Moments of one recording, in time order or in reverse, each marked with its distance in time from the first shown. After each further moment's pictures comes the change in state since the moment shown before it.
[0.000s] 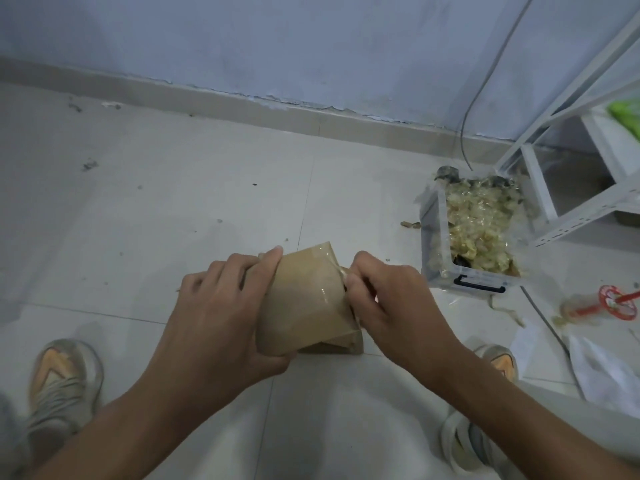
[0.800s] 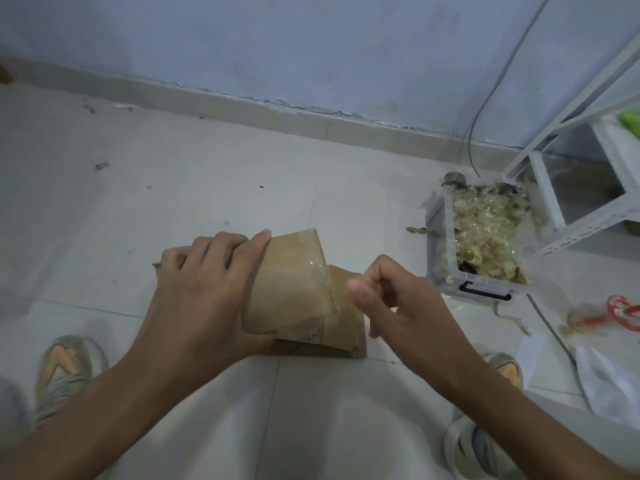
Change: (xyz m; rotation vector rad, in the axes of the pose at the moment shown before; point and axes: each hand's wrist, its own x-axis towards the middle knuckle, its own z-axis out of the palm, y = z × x) left_hand 0.009 -0.017 -0.015 0.109 0.059 -0.038; right_hand -0.009 -0.004 -0.009 0.357 -0.025 0.139
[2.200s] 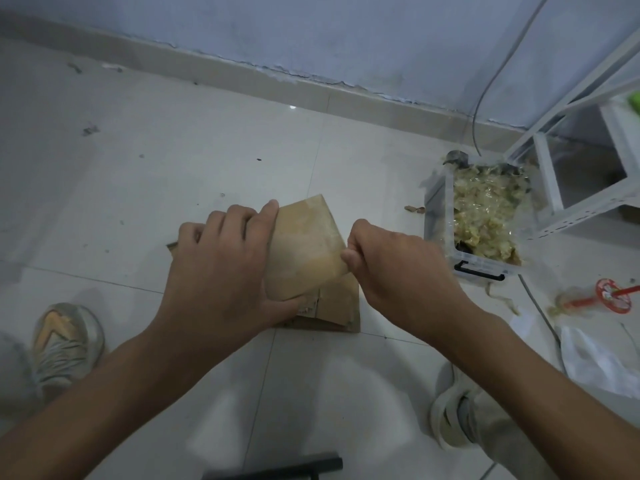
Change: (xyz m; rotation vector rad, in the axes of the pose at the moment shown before) left_hand 0.006 0.021 0.012 0.017 0.013 -0.085; right_hand 0.026 -0.011 -0.001 -0.832 -0.145 -0.172
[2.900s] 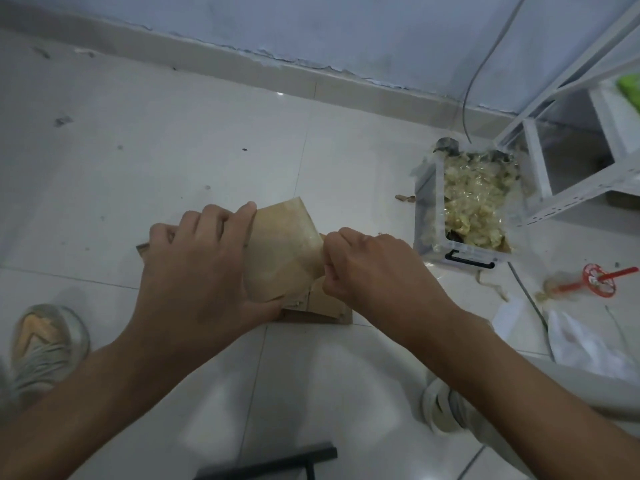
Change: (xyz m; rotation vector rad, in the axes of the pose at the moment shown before) left_hand 0.000 -0.005 0.007 0.005 -0.039 -0.019; right_hand 0.006 -0.005 0.019 -0.111 0.216 -0.241
